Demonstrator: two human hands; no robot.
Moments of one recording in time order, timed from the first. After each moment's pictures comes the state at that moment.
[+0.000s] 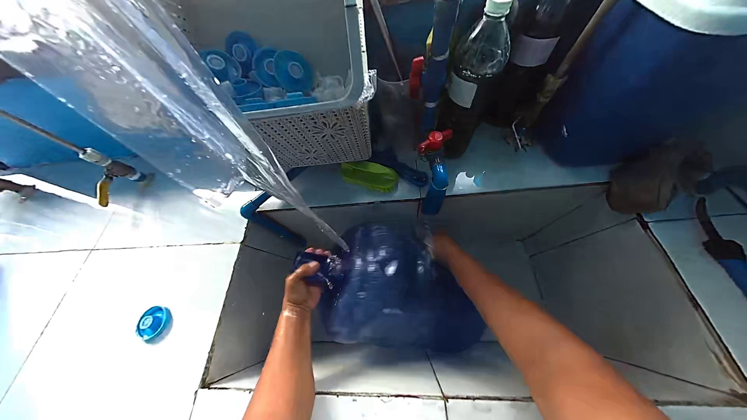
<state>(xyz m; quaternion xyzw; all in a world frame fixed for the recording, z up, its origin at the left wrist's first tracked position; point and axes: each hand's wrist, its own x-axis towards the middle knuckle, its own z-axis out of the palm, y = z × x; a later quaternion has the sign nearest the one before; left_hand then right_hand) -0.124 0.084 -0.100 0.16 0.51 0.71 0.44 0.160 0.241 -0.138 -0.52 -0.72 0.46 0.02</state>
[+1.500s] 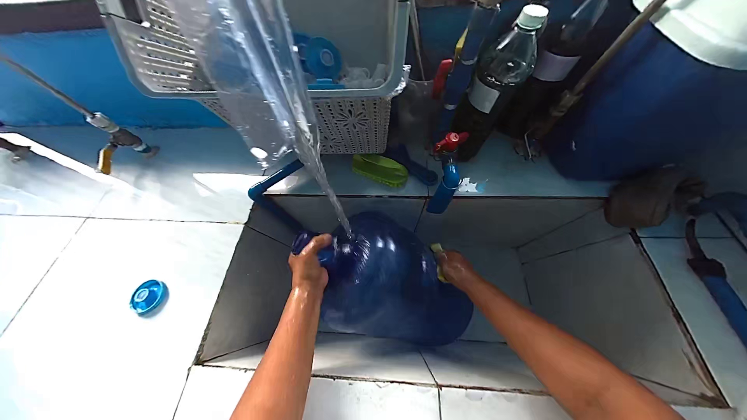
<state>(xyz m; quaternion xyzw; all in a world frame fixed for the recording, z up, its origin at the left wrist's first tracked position) -0.099 0.097 -0.067 0.09 0.62 0.70 0.35 0.188 0.192 -0.114 -0.58 -0.66 0.47 0.02</state>
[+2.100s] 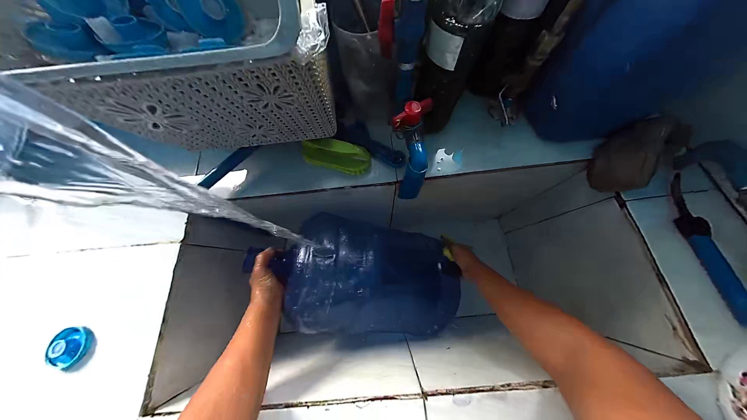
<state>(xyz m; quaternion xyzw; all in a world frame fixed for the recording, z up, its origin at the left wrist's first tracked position) -0.132 0.103 -0.129 0.09 0.71 0.60 0.36 0.252 0.217 -0.219 -0.73 -0.33 0.58 0.11</state>
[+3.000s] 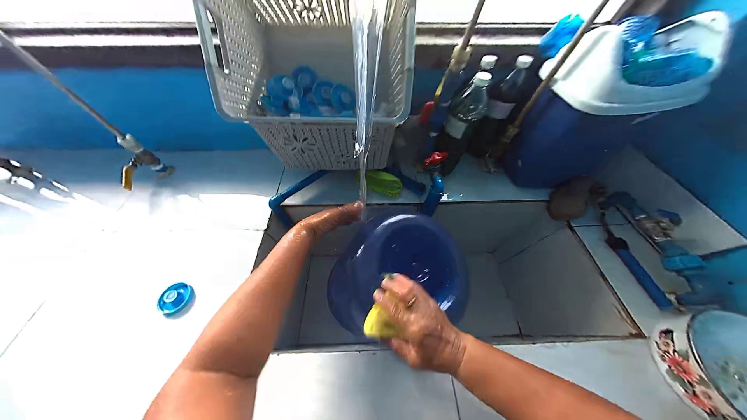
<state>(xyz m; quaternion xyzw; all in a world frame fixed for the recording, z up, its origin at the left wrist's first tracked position) -0.131 0.124 0.060 0.54 0.60 0.25 0.54 0.132 0.019 -0.017 -0.20 -0.91 0.15 0.34</state>
